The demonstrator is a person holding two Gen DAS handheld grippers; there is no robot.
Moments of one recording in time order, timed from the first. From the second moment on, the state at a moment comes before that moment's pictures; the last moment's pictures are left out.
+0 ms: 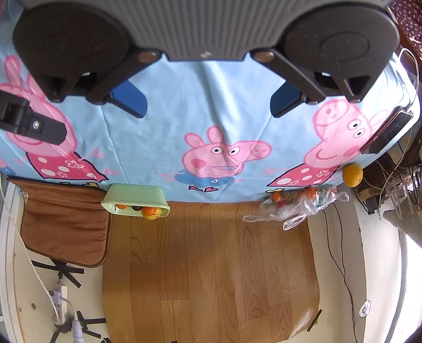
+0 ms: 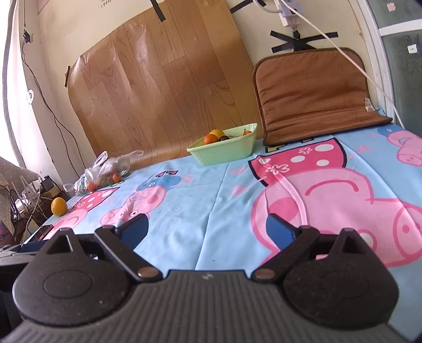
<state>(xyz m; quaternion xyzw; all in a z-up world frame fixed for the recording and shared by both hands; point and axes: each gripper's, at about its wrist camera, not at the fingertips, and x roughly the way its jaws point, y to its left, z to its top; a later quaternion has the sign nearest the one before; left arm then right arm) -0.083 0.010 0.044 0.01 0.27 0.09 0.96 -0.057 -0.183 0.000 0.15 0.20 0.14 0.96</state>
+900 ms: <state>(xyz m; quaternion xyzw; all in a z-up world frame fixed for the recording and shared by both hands) -0.080 0.028 0.035 -0.02 0.30 0.09 0.95 -0.054 -0.175 -0.008 0.14 0.19 0.09 0.97</state>
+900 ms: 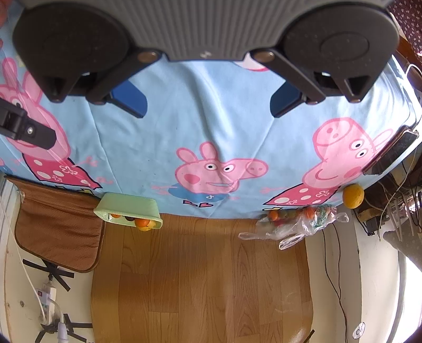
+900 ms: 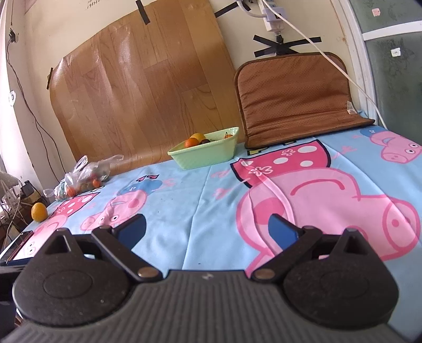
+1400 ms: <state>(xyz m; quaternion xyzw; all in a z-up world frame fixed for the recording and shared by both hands) -0.086 0.013 0.034 0.01 0.29 0.07 0.95 -0.055 -0.178 -0.011 0.14 0.21 0.11 0.96</state>
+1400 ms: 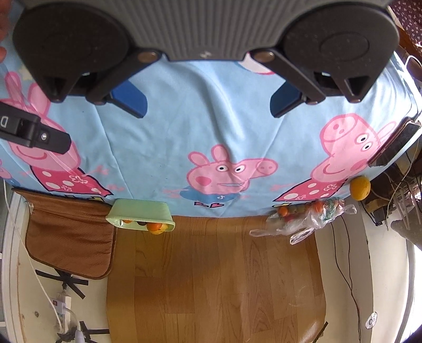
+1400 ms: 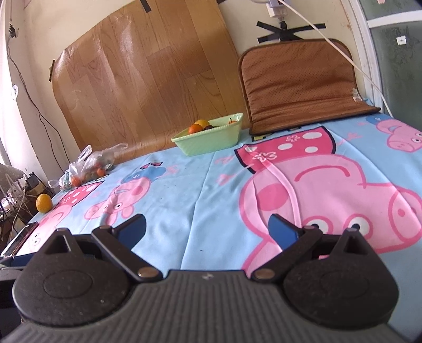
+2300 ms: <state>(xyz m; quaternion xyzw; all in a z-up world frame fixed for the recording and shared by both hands) -0.083 0.024 0.037 -0.01 0.31 0.05 0.95 -0.053 -0.174 -0.013 0.13 0.22 0.12 0.96</state>
